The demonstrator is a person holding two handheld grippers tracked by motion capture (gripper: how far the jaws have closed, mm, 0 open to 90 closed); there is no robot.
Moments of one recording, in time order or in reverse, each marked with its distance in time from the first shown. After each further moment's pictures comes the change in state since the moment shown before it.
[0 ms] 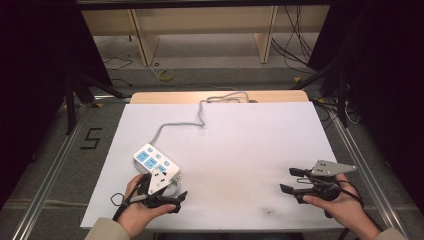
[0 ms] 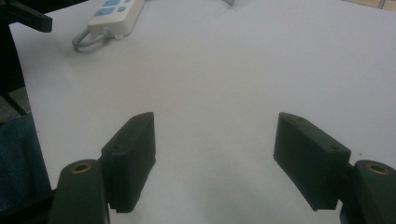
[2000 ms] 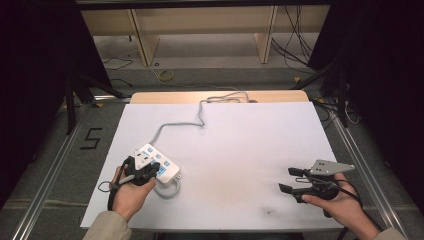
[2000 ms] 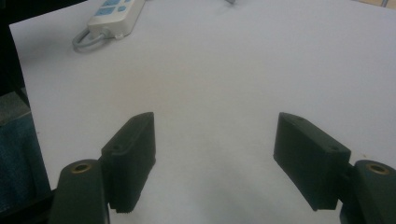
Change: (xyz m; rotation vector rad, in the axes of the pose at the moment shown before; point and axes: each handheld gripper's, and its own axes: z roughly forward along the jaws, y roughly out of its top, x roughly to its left) left arm 0.056 0.014 0.003 0.052 0.220 -0.162; right arm 0.000 0.001 0.003 0.006 0.004 0.001
